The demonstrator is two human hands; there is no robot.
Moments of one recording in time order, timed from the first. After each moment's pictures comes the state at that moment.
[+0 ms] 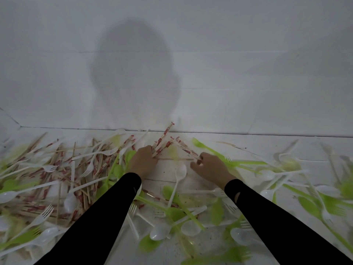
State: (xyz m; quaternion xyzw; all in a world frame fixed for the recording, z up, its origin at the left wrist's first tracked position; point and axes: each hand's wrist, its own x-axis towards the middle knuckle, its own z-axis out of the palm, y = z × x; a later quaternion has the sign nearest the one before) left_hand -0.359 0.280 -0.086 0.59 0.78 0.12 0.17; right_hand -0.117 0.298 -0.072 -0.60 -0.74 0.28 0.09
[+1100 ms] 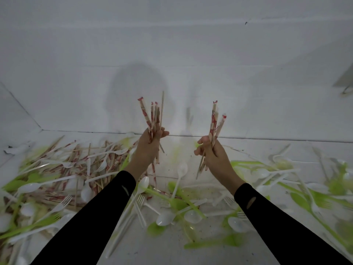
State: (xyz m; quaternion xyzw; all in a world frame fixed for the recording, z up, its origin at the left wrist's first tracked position) left_hand -0.328 0.236 0.000 0.47 0.59 0.57 0.33; right_hand -0.115 0.236 -0.006 -0.43 -0.62 0.47 0.46
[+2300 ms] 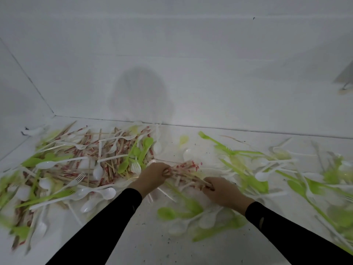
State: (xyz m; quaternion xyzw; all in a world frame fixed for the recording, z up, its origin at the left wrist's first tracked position) left_hand -0.334 0.149 -0.080 0.71 0.67 0.14 0.17; right_hand -0.077 0.160 -0.064 -0.52 -0.81 0.27 0.00
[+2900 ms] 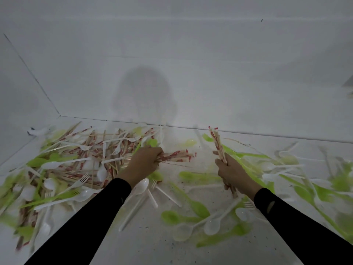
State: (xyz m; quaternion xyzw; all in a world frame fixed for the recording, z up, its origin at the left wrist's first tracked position) left_hand -0.370 0.159 -0.028 0.73 0.68 0.11 0.04; right_hand -0.079 0.195 -0.028 -0.54 -0.64 0.50 0.25
